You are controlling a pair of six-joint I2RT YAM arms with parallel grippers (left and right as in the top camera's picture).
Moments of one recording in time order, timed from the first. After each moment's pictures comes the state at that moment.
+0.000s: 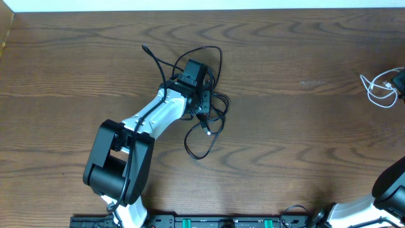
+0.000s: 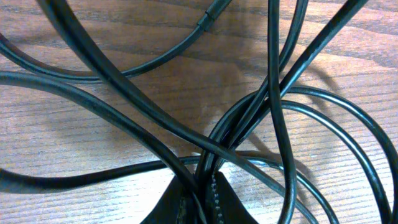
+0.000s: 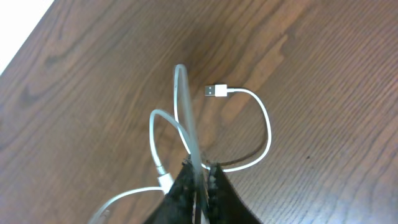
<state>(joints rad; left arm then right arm) -0.42 1.88 1.19 -0.52 0.07 -0.36 -0.59 1.76 1.36 -0.51 -0.08 0.36</state>
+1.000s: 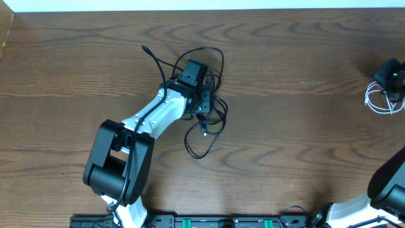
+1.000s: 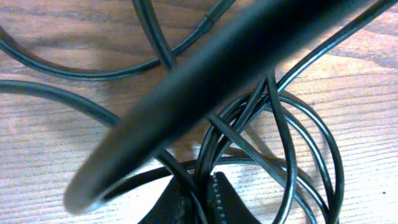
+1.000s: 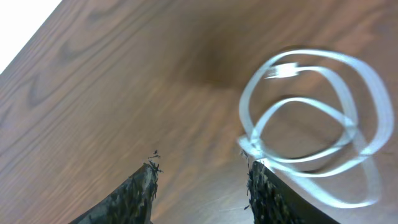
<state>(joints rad) -0.42 1.88 1.19 -0.52 0.07 -0.36 -0.47 1.76 1.34 -0.50 -0.12 0.36</state>
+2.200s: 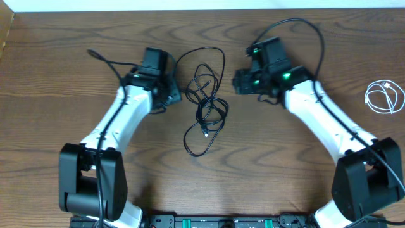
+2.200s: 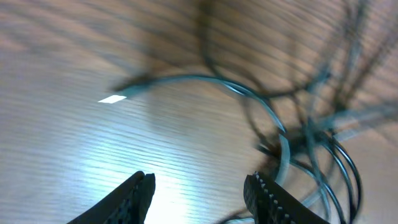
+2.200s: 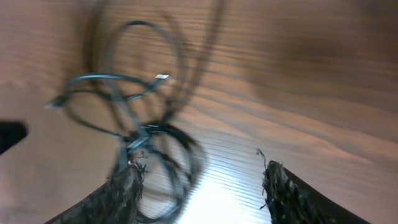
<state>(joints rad) -0.18 1.72 1.20 -0.68 0.07 -0.51 0.42 1.76 1.33 -0.53 -0.17 0.36</state>
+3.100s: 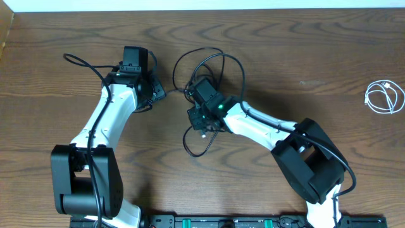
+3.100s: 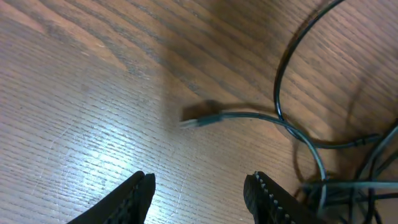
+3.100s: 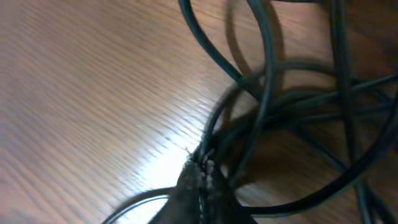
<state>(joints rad) -0.08 1.72 1.20 -0.68 0.02 -0.54 0.77 2.04 1.32 -0.33 -0.10 0.36</state>
